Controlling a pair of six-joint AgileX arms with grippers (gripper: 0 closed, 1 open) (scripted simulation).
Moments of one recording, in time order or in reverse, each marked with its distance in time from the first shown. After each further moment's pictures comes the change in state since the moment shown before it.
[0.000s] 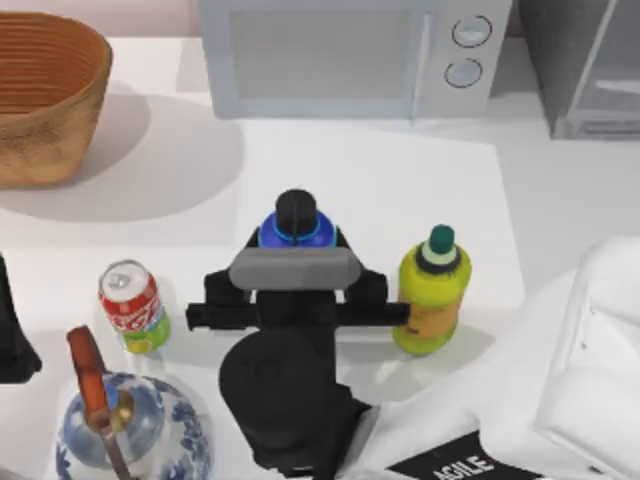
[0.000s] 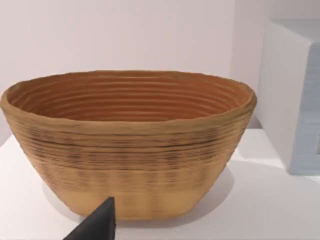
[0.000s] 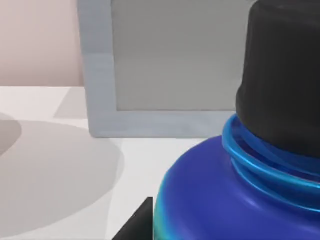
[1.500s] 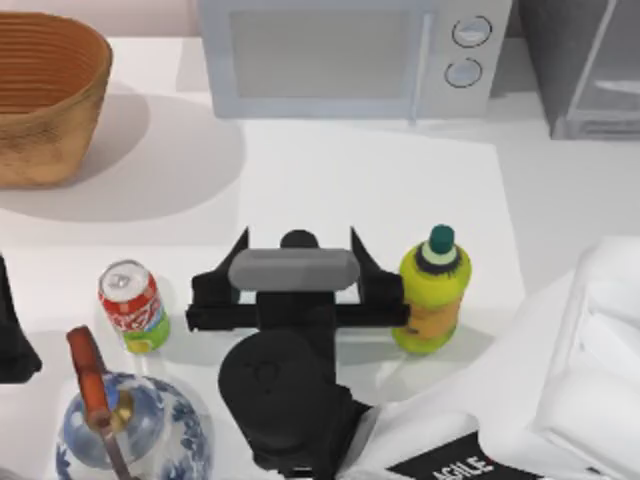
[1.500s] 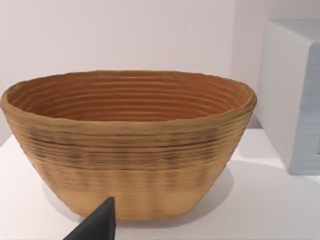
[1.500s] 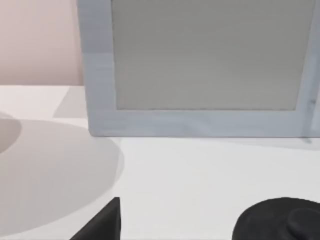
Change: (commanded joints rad) left arm 0.000 0.000 0.000 0.000 0.000 0.000; right arm -0.001 0.001 0.001 0.000 0.001 0.000
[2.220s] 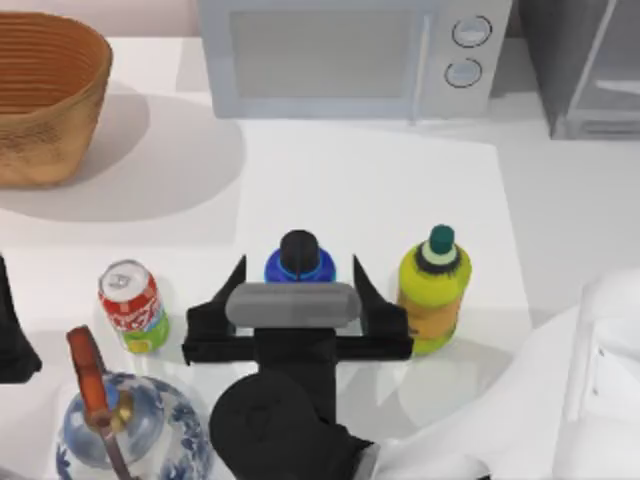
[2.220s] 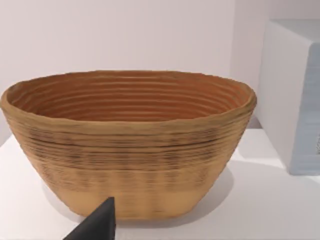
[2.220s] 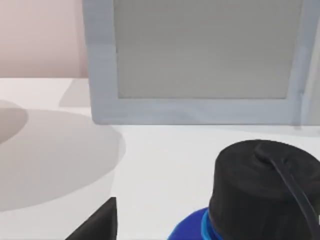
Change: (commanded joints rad) left arm 0.000 0.000 0.000 0.000 0.000 0.000; right arm 0.067 -0.028 -0.046 -0.021 0.069 0.038
